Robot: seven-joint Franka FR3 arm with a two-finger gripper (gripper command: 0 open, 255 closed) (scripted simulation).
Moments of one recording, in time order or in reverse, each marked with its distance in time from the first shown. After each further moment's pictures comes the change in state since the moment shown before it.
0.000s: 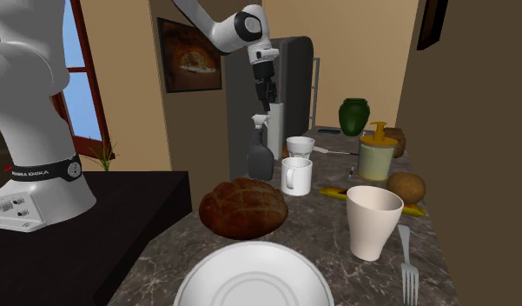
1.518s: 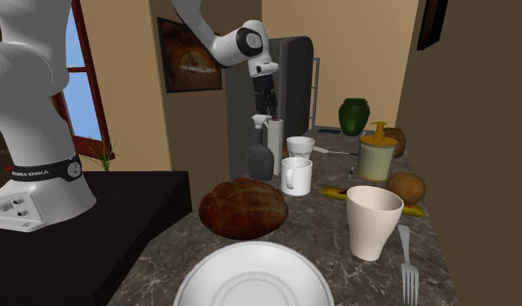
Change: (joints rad) arm 0.011 0.057 -0.017 -0.038 -0.043 0.088 0.041
